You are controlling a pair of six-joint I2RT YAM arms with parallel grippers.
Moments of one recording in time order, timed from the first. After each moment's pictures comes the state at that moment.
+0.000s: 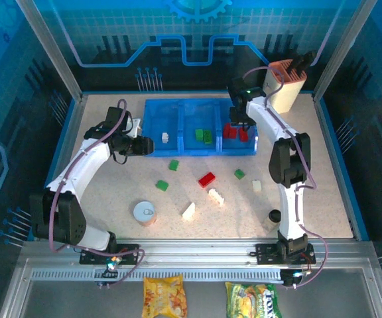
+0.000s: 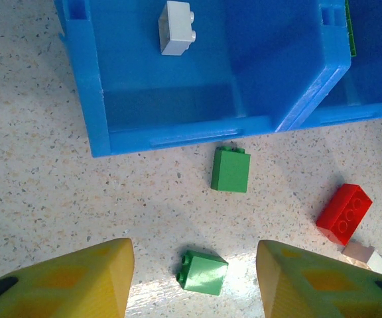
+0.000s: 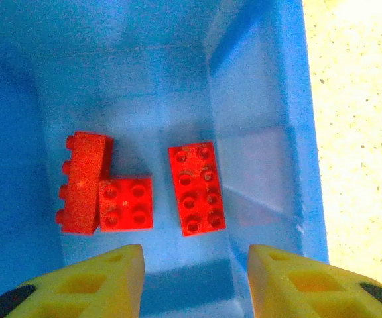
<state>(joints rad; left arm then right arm) -0.12 1.45 1.17 -0.78 0.29 -0.22 0.31 2.16 2.01 -1.08 0.30 0.38</state>
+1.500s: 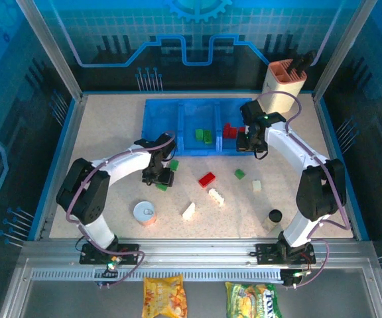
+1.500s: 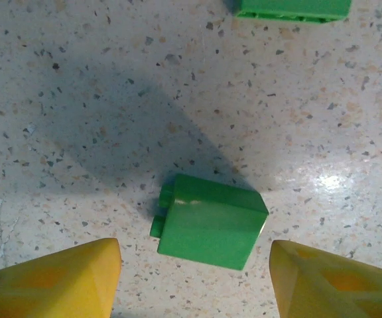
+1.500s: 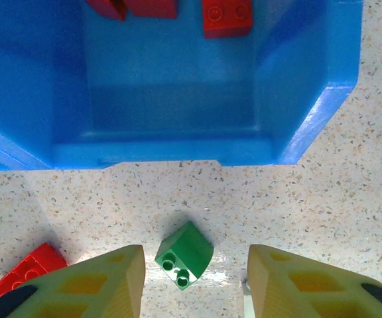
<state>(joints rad) -0.49 1.71 1.10 -0.87 -0.01 -0.38 0.32 1.69 1.41 -0.96 0.07 0.37</state>
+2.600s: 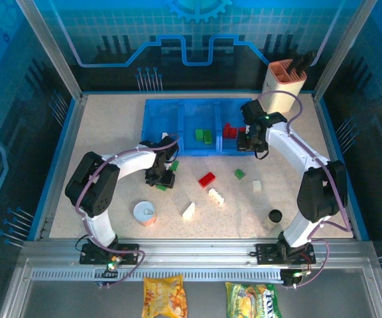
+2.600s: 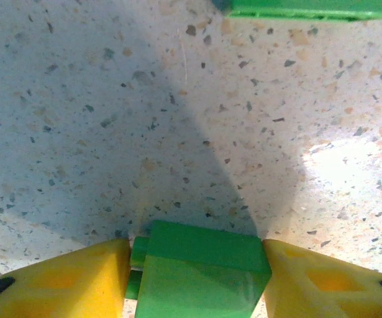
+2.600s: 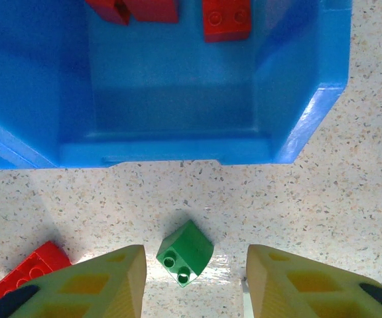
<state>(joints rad) -0.49 1.80 1.10 -0.82 0.01 -0.35 0.32 1.68 1.41 -0.97 0.07 0.36</state>
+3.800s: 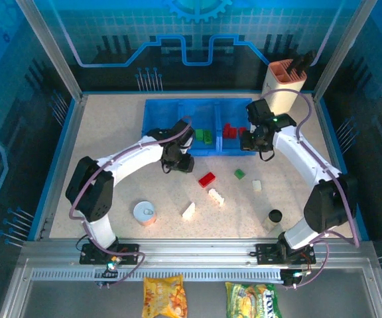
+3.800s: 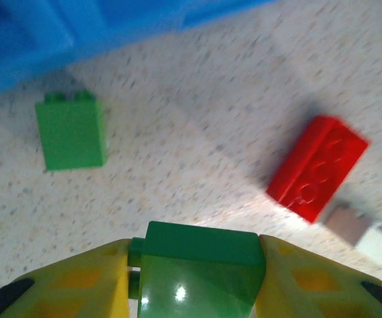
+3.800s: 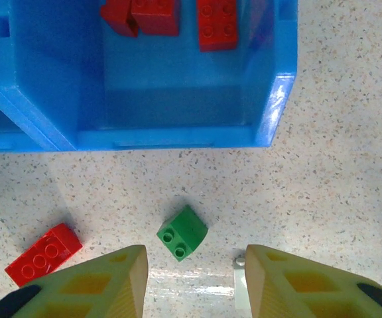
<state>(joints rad) -0.61 1.78 1.39 -0.85 0.06 -0.41 0.31 1.56 1.38 -1.00 0.08 0.36</state>
